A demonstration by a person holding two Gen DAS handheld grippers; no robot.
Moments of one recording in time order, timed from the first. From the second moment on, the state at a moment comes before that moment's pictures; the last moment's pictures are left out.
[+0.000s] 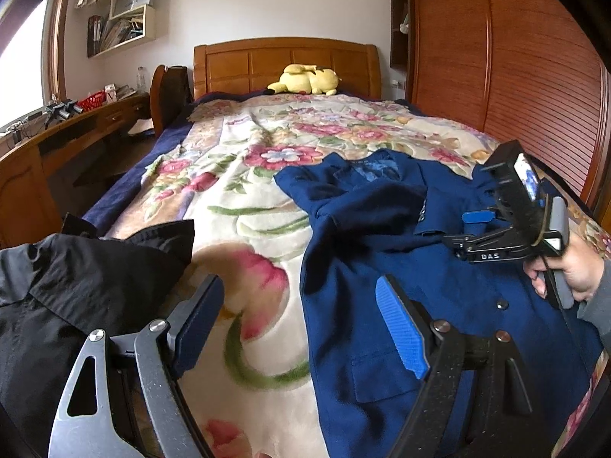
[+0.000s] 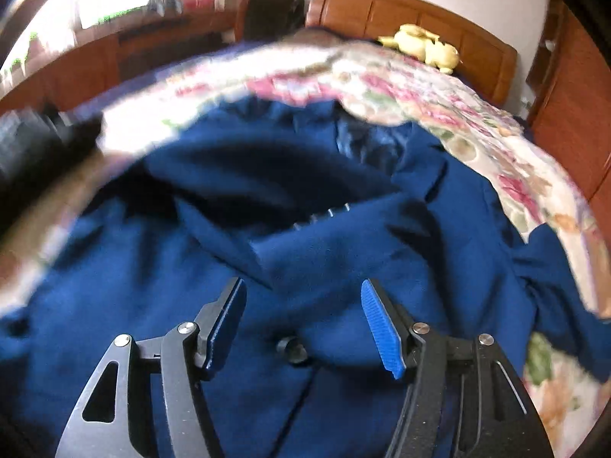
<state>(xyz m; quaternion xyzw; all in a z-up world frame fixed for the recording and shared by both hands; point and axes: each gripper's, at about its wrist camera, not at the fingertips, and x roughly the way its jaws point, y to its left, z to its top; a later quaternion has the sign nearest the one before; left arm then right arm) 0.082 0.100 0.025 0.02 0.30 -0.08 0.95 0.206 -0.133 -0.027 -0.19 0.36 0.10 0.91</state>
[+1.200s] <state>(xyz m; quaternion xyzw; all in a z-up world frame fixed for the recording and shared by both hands) 0.090 0.087 0.003 0.03 0.32 -0.09 0.94 0.005 -0.285 -0.007 -0.05 0.30 0.08 0.95</state>
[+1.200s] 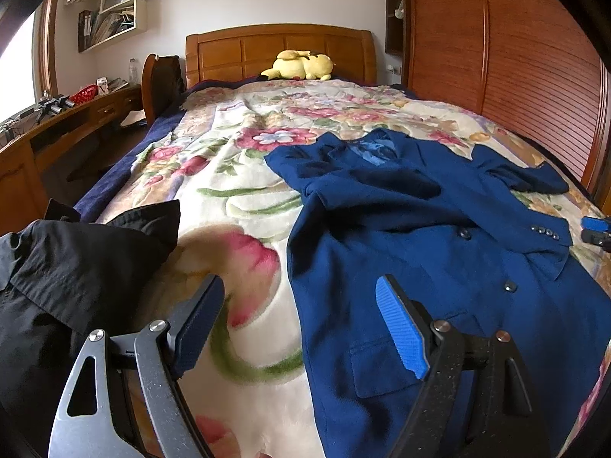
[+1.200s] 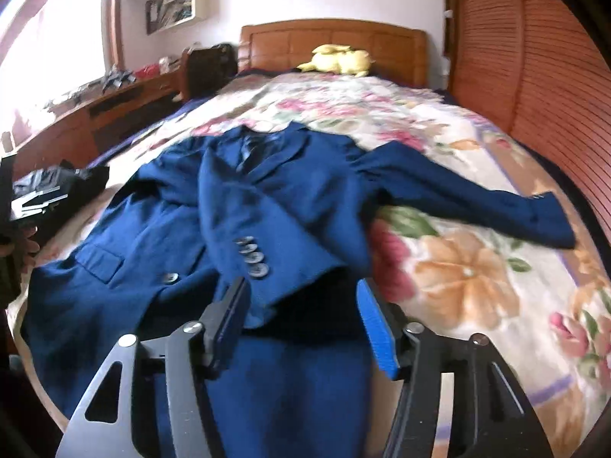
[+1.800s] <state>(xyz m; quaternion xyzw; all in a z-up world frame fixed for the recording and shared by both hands) 0.096 0.091 -0.006 0.03 0.33 -0.08 0.94 0.050 -0.314 0.057 -0.08 0.24 0.00 0.97</state>
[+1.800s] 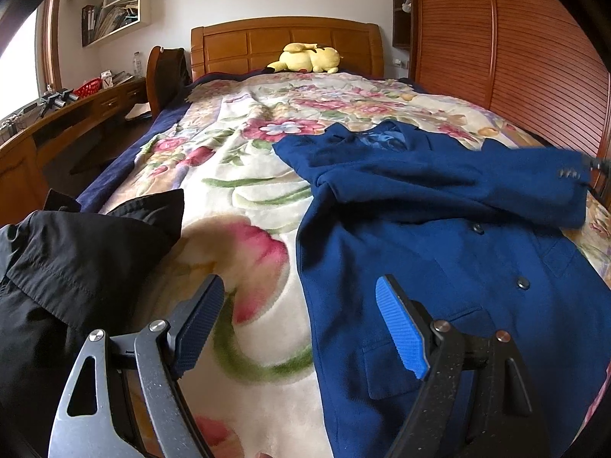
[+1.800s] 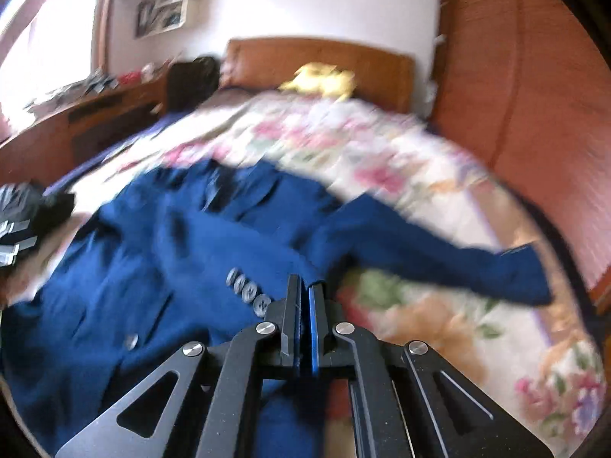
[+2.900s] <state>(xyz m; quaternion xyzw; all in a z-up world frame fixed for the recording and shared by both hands) 0.265 0.058 -0.013 0.06 0.38 -0.07 0.92 0.163 -0.267 -0.056 -0.07 0.31 0.12 0.94</state>
